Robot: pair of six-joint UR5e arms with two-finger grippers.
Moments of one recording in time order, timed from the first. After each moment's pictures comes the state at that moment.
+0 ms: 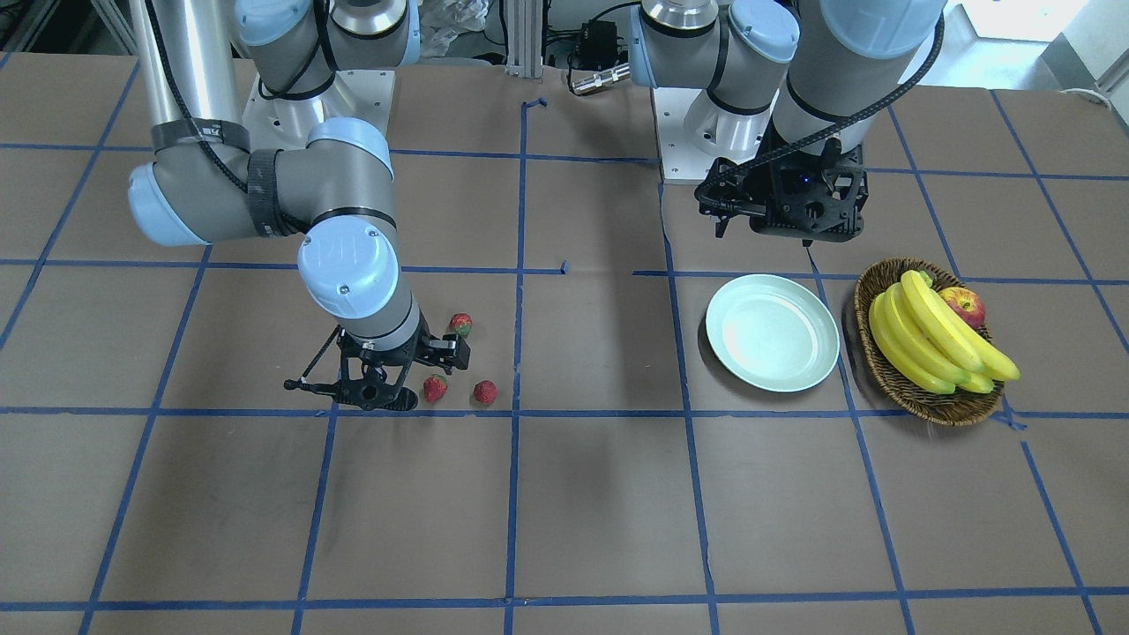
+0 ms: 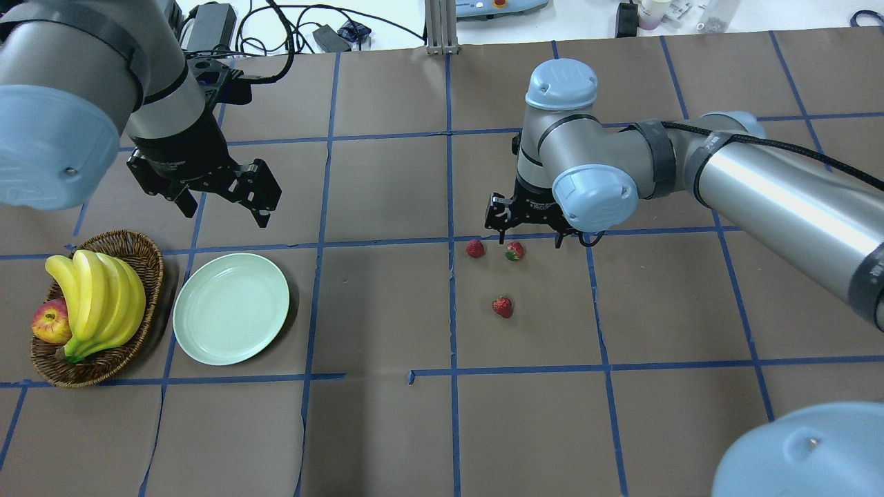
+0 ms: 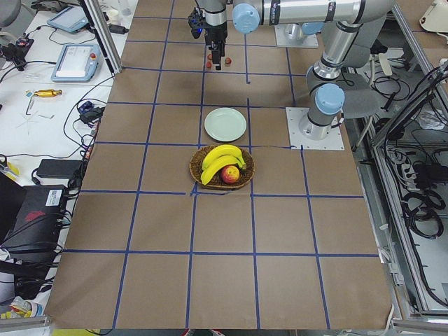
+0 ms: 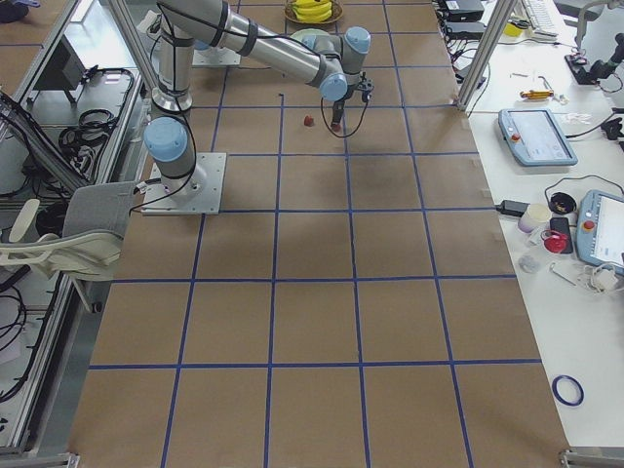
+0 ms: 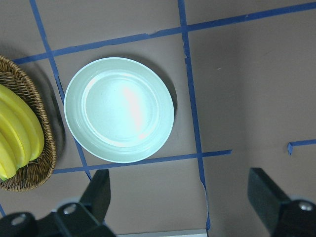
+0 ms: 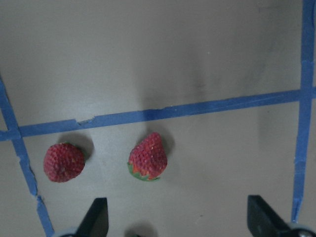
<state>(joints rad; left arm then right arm) -1.58 -1.56 -1.68 -1.57 1.66 0.14 1.75 -1.17 1.77 -2.01 -1.52 0.31</state>
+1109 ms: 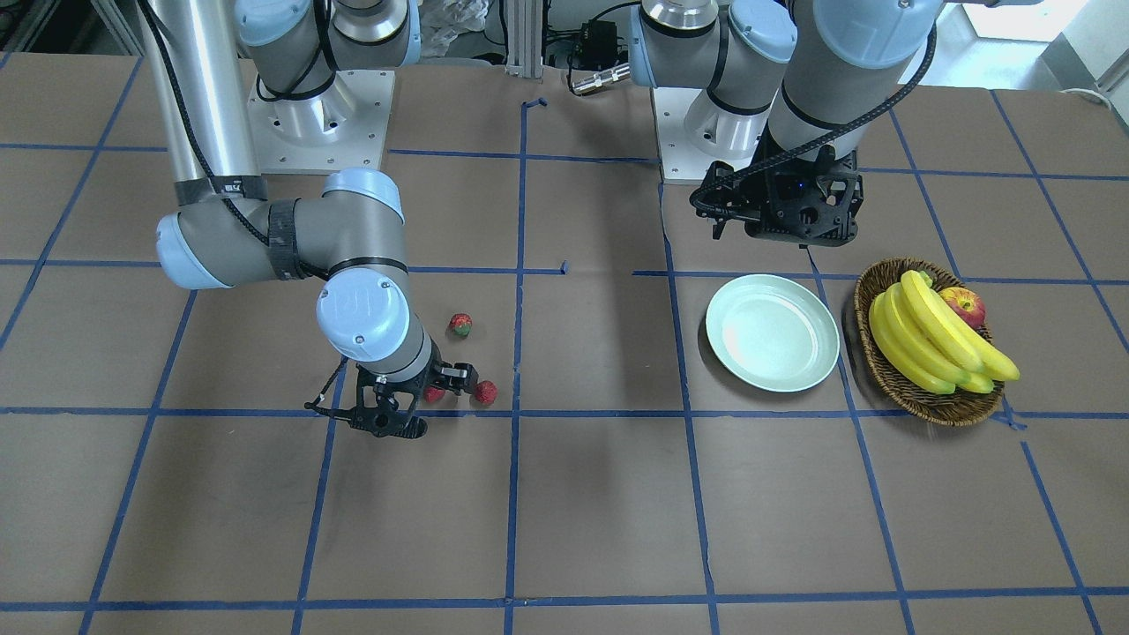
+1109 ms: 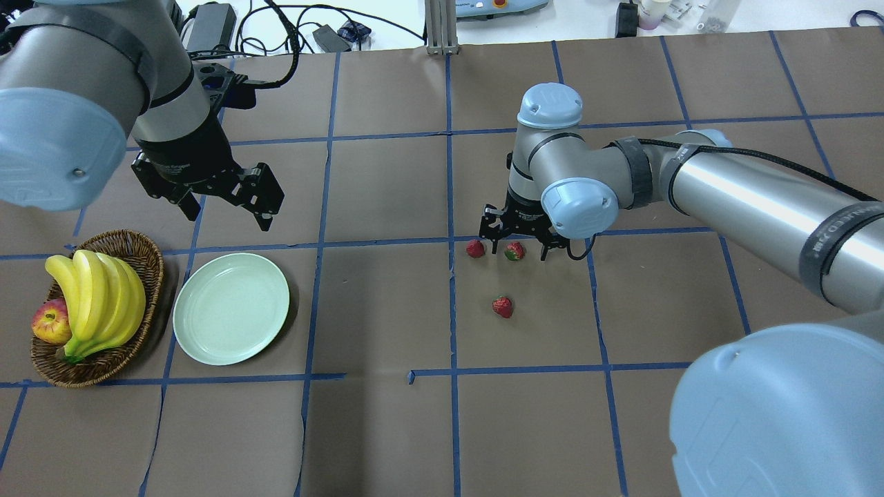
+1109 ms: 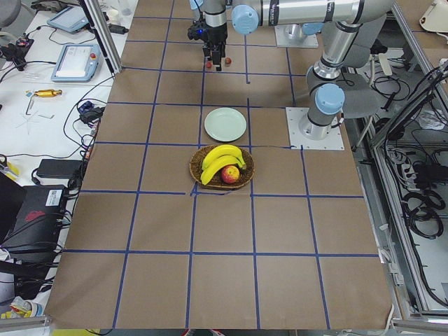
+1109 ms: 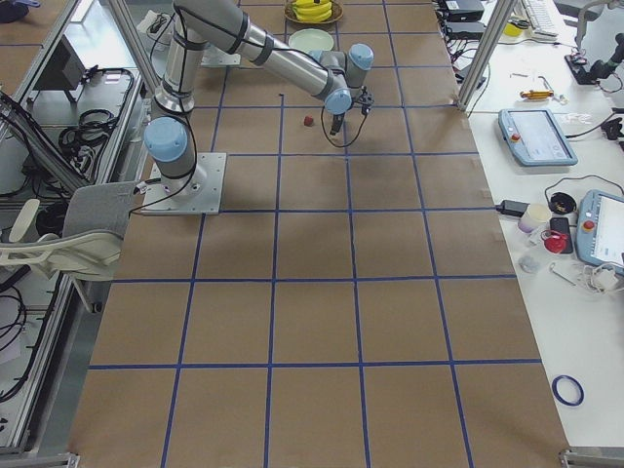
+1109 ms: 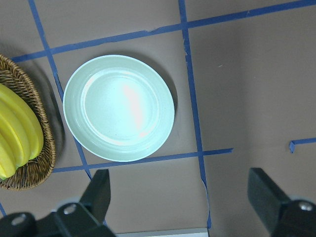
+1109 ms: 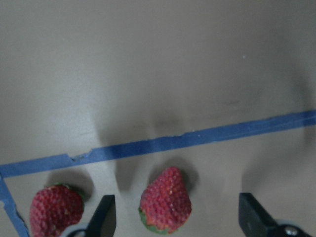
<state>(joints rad) -1.58 -1.57 -1.68 -1.57 1.66 0.14 1.75 -1.08 1.77 -2.08 -1.48 0.36</state>
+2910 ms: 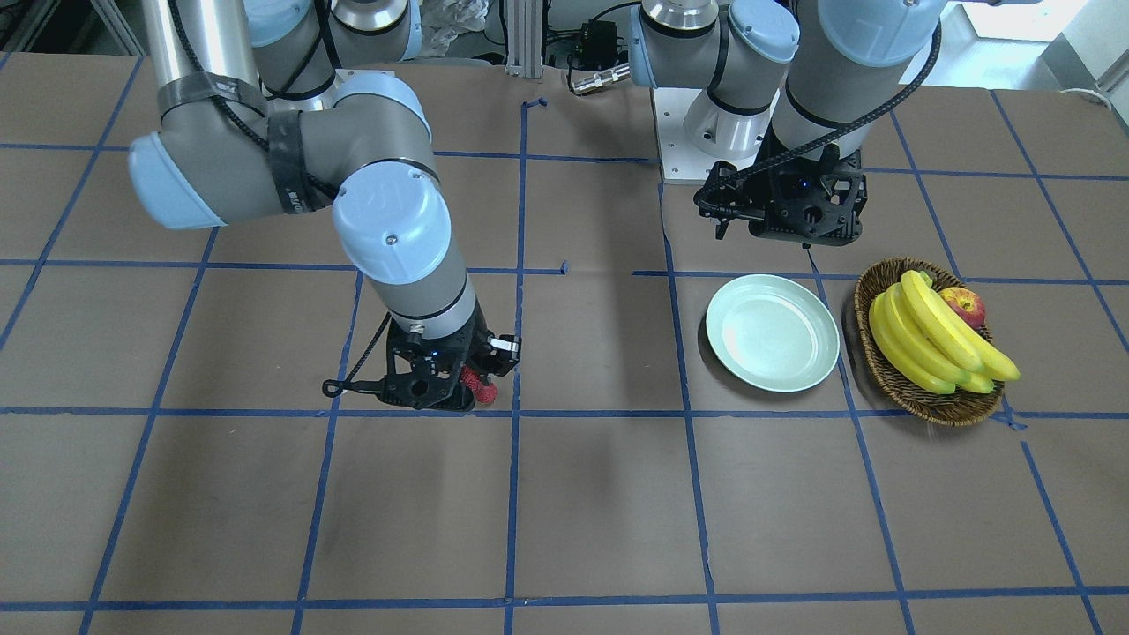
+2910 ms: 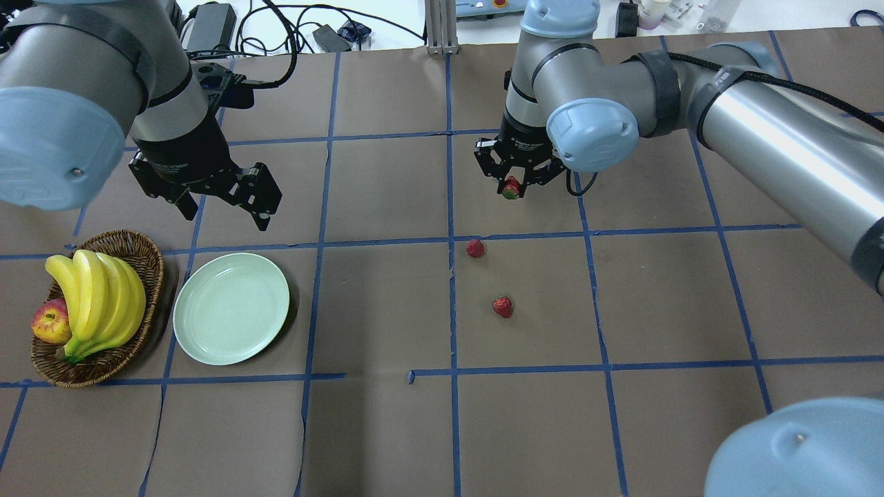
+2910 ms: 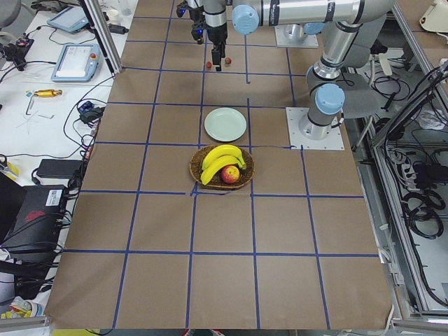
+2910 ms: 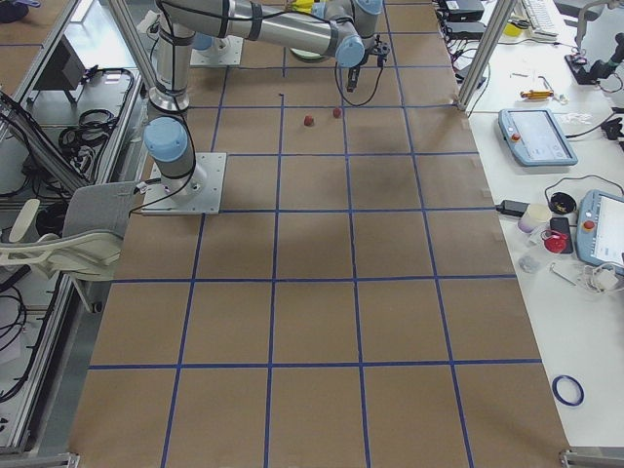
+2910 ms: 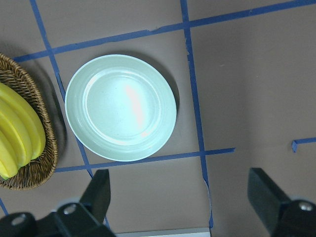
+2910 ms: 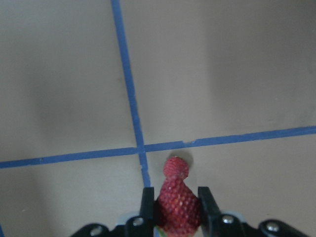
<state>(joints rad) -1.57 -1.56 -1.68 -1.57 1.67 0.14 1.85 -1.17 1.53 -1.92 -1.45 0.39</state>
